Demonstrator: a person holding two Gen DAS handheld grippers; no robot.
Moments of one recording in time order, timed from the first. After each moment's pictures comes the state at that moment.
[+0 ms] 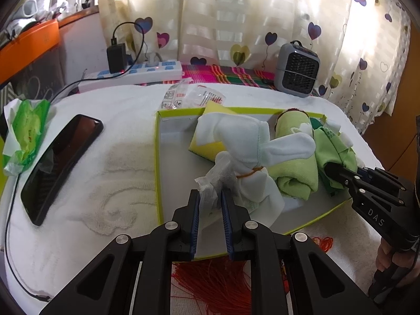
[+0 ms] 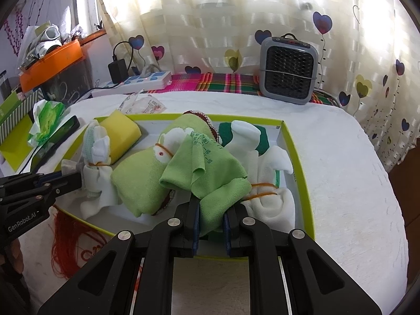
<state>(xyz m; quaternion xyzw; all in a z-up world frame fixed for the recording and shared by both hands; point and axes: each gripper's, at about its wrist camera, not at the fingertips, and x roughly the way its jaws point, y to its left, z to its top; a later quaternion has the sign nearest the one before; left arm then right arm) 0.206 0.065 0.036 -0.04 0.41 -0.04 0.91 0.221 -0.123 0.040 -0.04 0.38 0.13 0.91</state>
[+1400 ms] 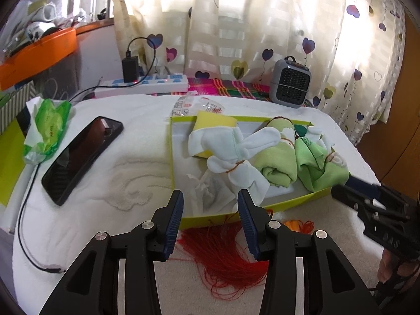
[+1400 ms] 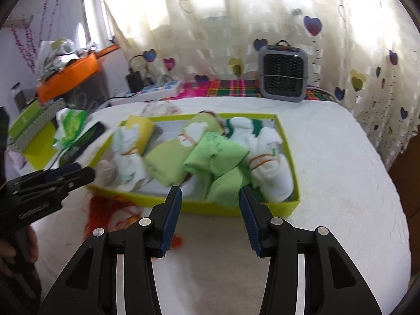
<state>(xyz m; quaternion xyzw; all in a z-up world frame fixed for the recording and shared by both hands) 0.157 0.074 0.060 -0.05 0.38 -0.03 0.92 0.167 -0.141 0.061 0.00 0.37 0.17 0.91</state>
